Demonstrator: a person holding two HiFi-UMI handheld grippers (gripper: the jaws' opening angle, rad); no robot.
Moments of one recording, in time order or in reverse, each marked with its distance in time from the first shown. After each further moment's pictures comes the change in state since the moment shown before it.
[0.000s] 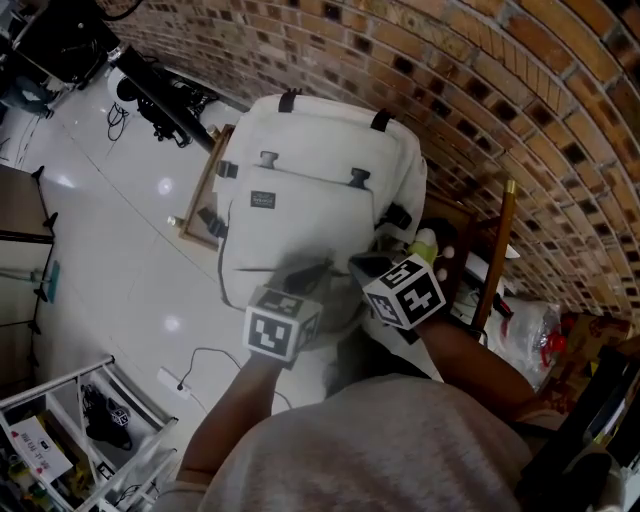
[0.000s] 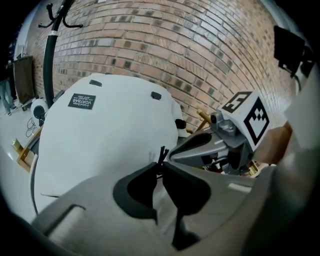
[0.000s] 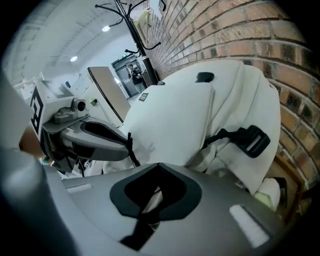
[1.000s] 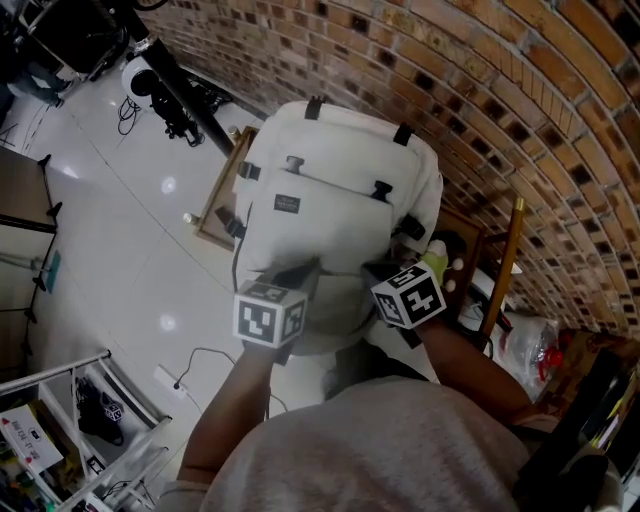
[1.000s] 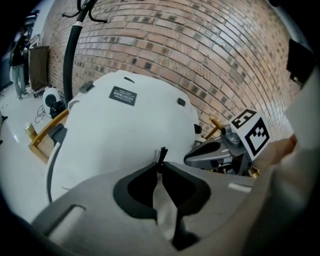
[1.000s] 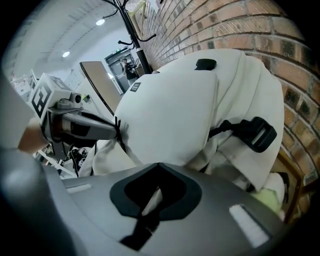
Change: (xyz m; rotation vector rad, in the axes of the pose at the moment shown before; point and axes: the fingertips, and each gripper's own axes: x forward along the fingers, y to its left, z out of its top) left arm -0.019 0.048 -0.006 -0.139 -0.022 0.029; right arm 0.018 -0.009 -0.008 0.027 0.052 -0.063
